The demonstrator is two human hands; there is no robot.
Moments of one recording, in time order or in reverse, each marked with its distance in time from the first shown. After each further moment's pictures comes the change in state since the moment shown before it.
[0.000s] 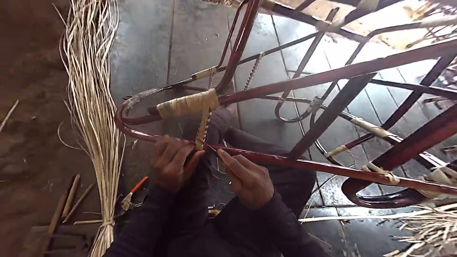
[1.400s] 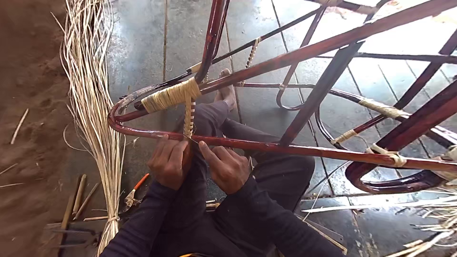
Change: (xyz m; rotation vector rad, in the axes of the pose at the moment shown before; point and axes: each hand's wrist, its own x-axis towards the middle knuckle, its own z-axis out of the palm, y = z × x) left_hand -0.005 0.024 0.008 0.194 -0.021 0.002; right_hand -0.001 0.002 0.035 -0.112 0.107 -0.064
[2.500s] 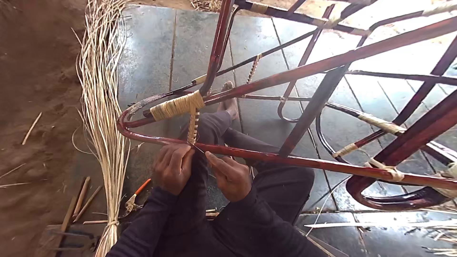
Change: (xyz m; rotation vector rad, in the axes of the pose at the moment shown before) left_hand 0.004 0.002 -0.004 -0.133 0.026 -0.028; right_hand -0.015 0.010 0.007 0.367 0.120 0.138
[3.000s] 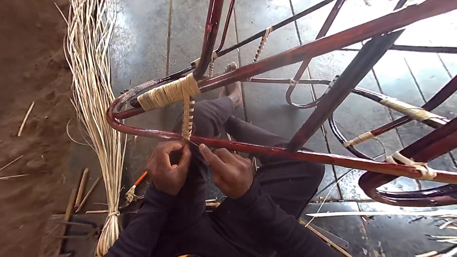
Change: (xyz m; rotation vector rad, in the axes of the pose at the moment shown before) left_hand -0.004 0.011 0.005 -0.136 0.048 -0.184; right_hand 0.008 -0.003 -0.001 -0.223 -0.069 -0.092
